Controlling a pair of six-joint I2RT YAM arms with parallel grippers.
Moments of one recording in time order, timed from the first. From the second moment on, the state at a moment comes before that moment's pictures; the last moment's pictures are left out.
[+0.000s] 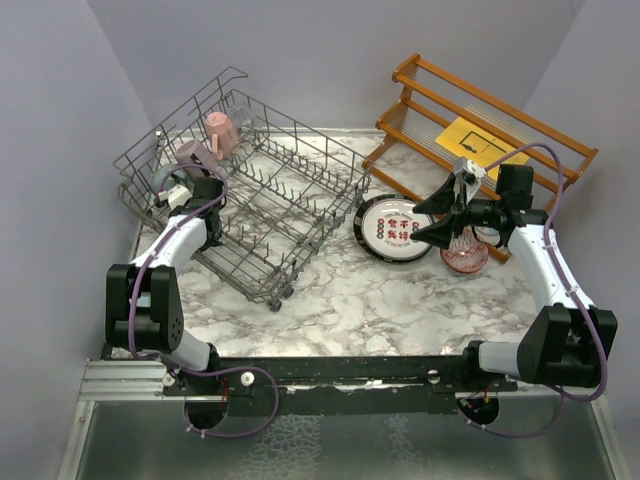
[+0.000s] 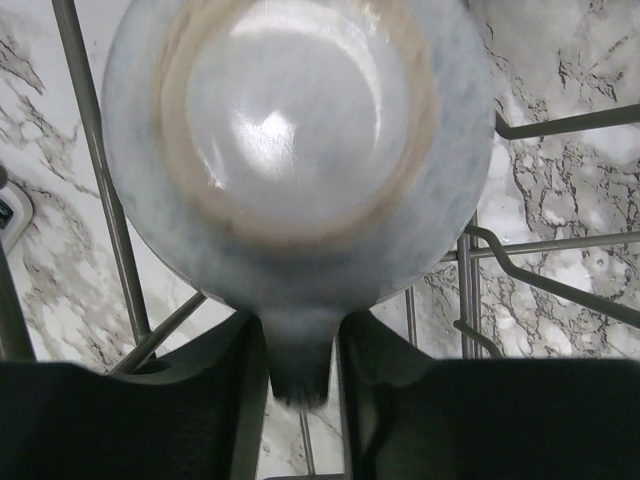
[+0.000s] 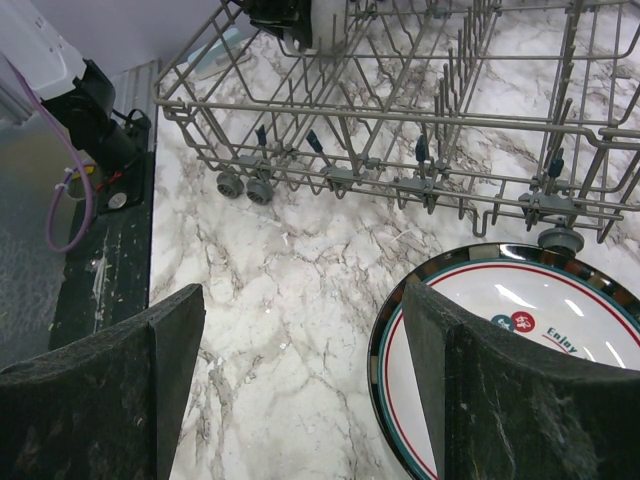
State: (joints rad) left arm -0.06 1.51 0.98 -0.60 -0.51 -0.78; right arm -0.09 1.30 1.00 -0.45 -1.42 -0.54
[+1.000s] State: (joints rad) left arm -0.09 1.28 1.03 -0.64 -0.41 -0.79; right arm -0.09 1.30 1.00 -0.47 -1.42 -0.57
